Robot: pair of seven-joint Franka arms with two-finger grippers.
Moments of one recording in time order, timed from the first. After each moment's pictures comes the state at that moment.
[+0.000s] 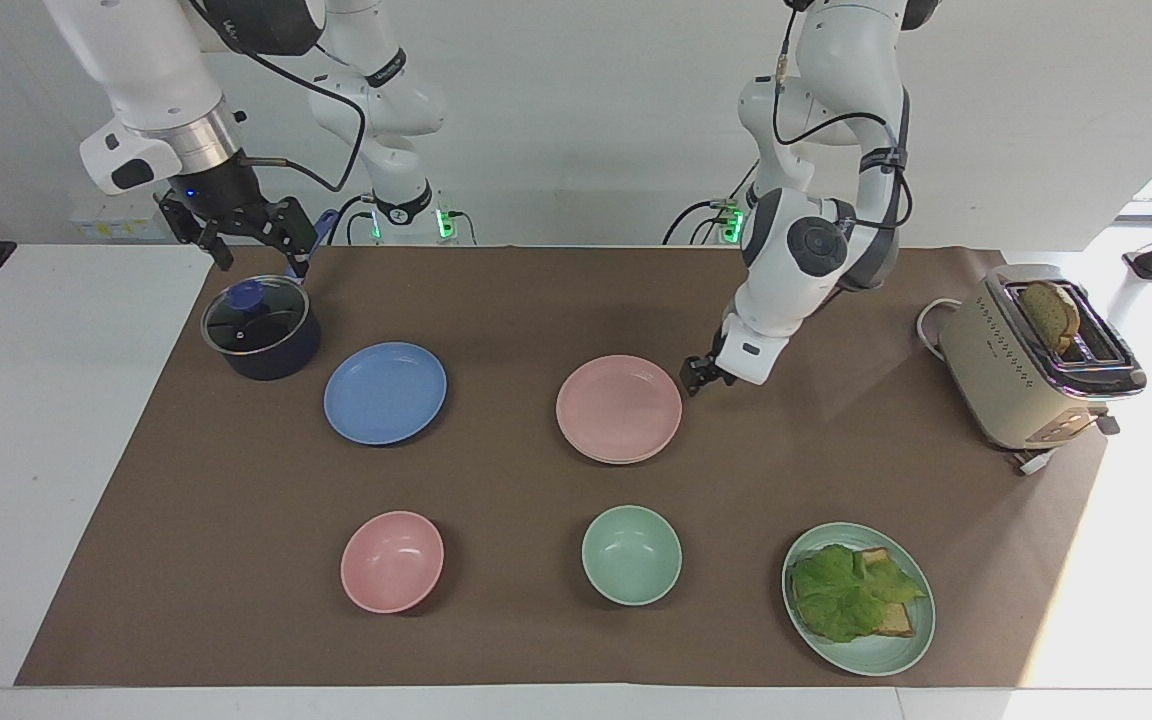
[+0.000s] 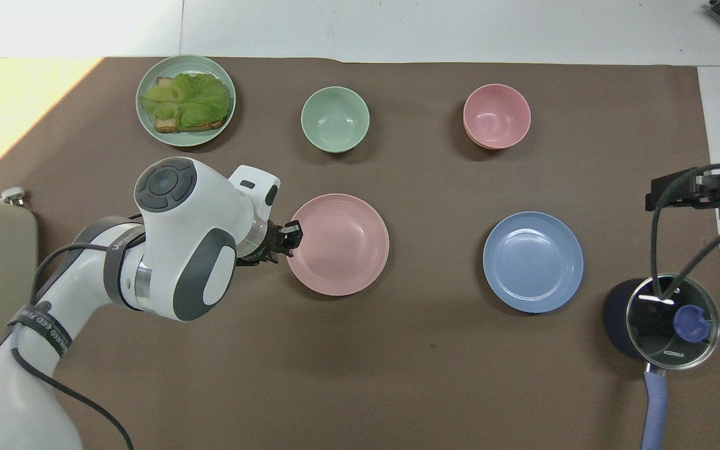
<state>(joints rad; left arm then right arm) -0.27 0.20 -0.10 -1.97 -0.10 2.12 -0.54 -0.06 0.00 0.05 -1.56 0.00 1.55 0.12</state>
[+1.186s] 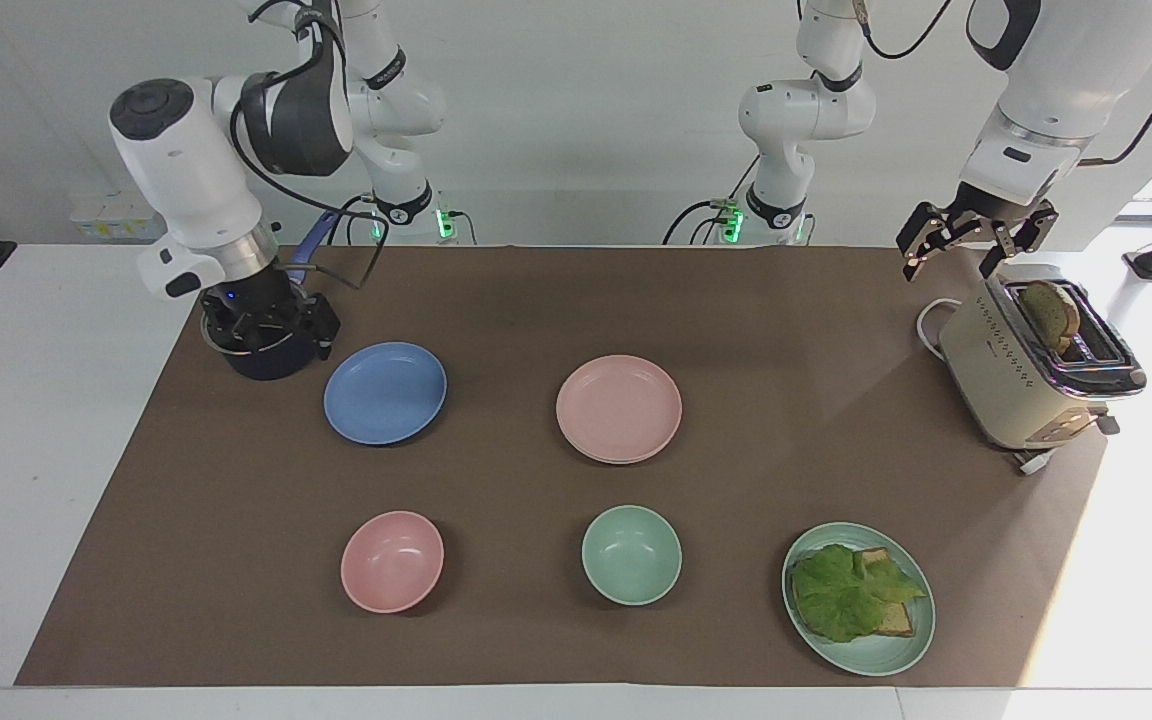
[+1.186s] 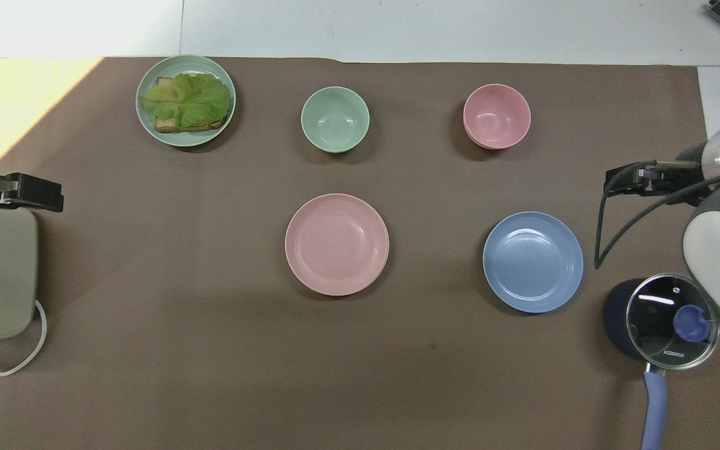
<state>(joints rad) 0.00 -0.04 -0.08 -1.60 0.03 1.59 -0.03 -0.06 0.06 0.05 -1.88 0.00 1.99 0.12</state>
